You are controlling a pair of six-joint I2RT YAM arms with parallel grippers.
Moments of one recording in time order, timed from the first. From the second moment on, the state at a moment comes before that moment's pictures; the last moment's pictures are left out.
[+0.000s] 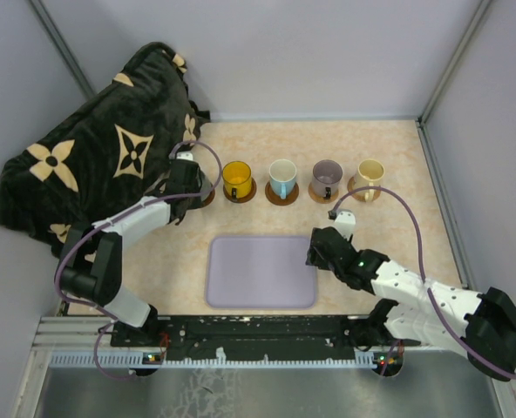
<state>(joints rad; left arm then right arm) -0.36 1.57 0.93 -0.15 -0.33 -0.35 0.84 0.96 0.47 -0.38 0.46 0.82</state>
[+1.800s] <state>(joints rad) -0.36 1.53 0.91 -0.14 -0.37 -0.37 0.84 0.96 0.47 -0.37 0.45 0.82</state>
